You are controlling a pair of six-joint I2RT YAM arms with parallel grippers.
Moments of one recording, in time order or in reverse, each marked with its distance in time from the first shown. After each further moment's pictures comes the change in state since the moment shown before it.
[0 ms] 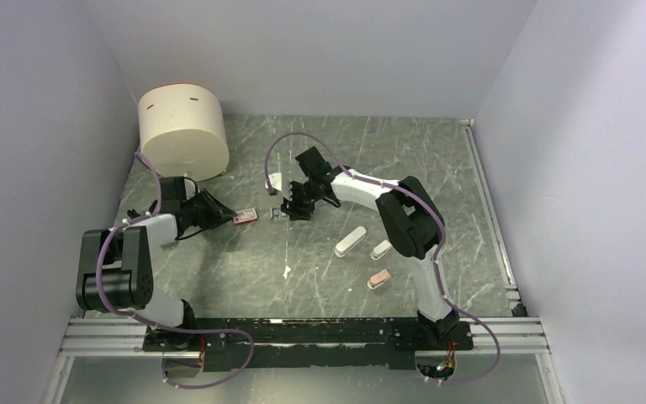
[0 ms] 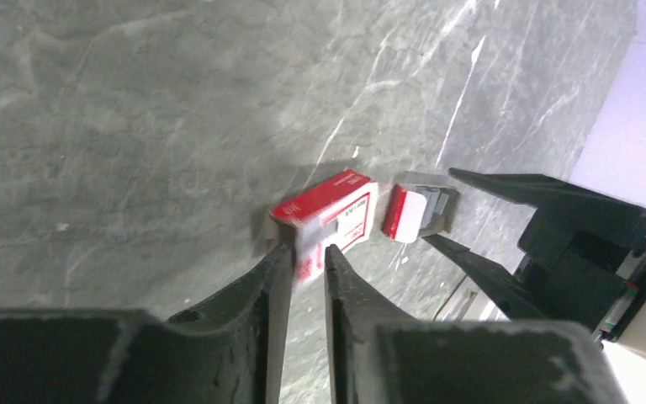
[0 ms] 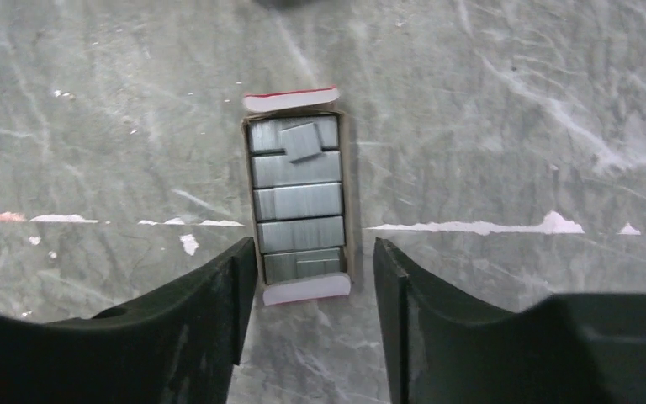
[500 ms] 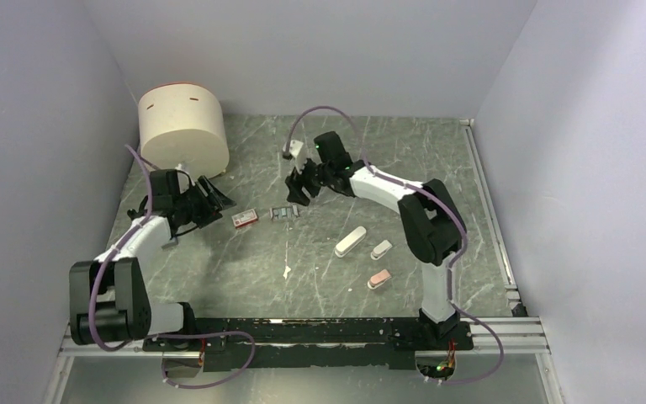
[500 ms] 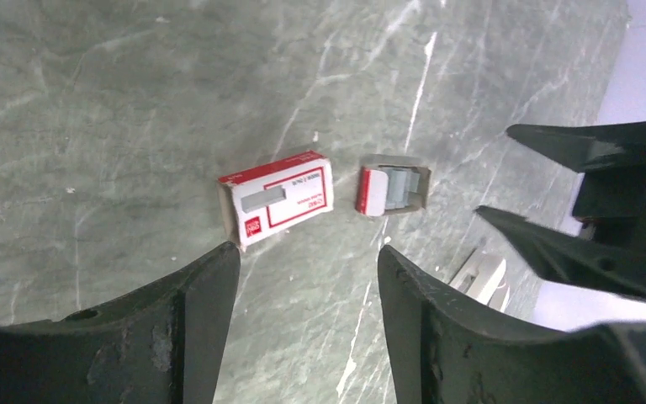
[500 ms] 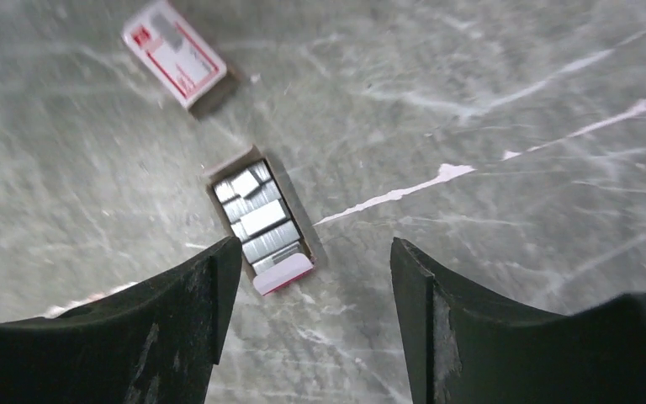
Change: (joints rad) left arm -0.004 -0.162 0.057 -0.197 -0.042 0.082; right arm -0.066 -0.113 -0.085 0.217 -0.013 0.414
